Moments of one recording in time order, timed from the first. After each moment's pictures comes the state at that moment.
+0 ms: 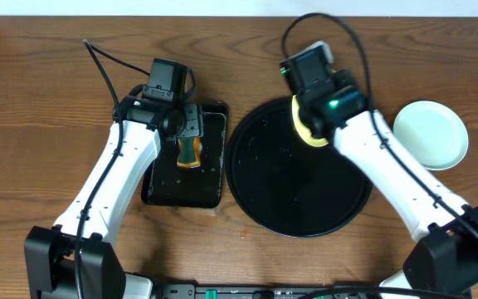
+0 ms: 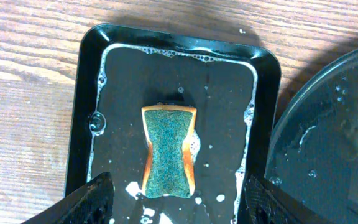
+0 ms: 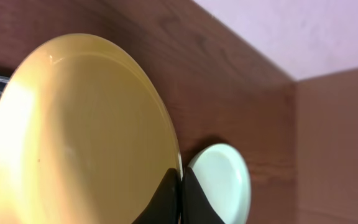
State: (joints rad) left arm -0.23 1.58 1.26 -0.82 -0.04 -0.29; right arm 0.47 1.72 1.46 -0.75 0.71 -0.06
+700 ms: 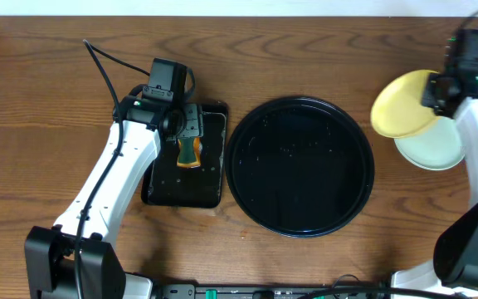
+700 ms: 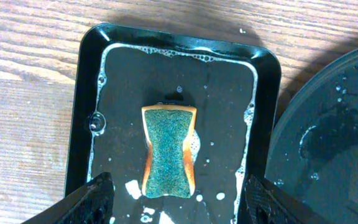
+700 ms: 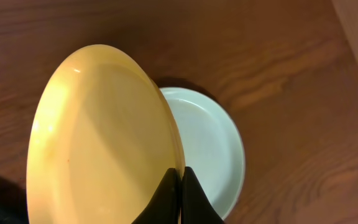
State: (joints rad) left arm -0.23 1.58 1.26 -0.82 -0.04 -0.29; right arm -0.21 1.72 1.46 -0.76 0.30 0.08
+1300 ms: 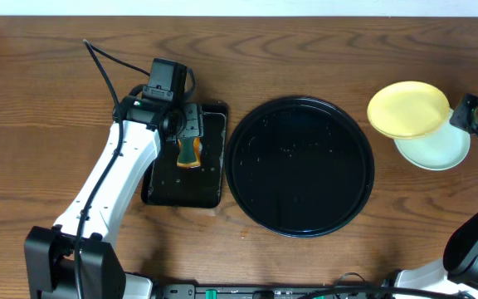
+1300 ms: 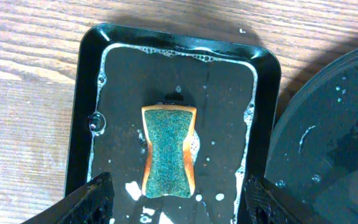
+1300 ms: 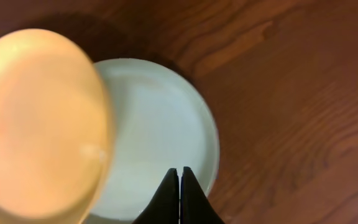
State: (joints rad) left arm -0.23 1.58 1.26 -0.82 -0.04 -0.29; right arm -0.41 1.73 1.38 -0.74 0.17 0.09
